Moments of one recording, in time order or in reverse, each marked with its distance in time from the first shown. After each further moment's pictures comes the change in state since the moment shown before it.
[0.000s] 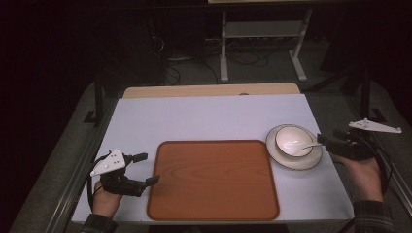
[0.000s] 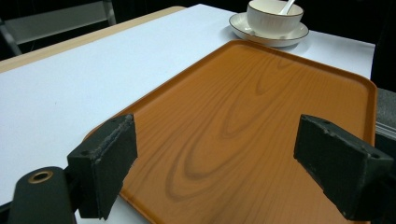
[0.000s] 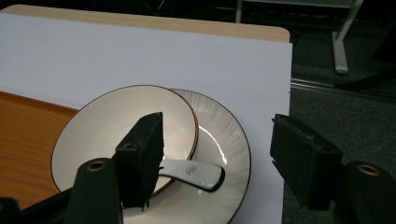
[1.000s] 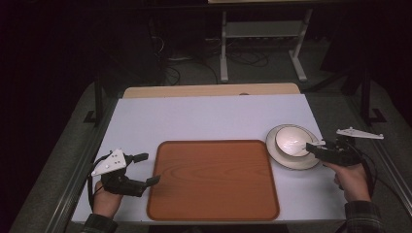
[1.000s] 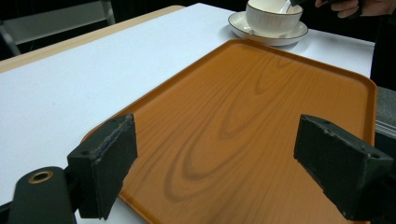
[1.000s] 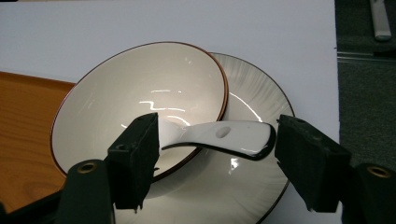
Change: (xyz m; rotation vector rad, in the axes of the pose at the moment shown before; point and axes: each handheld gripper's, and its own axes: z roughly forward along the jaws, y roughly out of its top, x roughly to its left) left arm -0.001 0.001 0.001 0.005 -0.002 0.009; right arm 0.005 -0.027 0.030 0.073 0.085 0.076
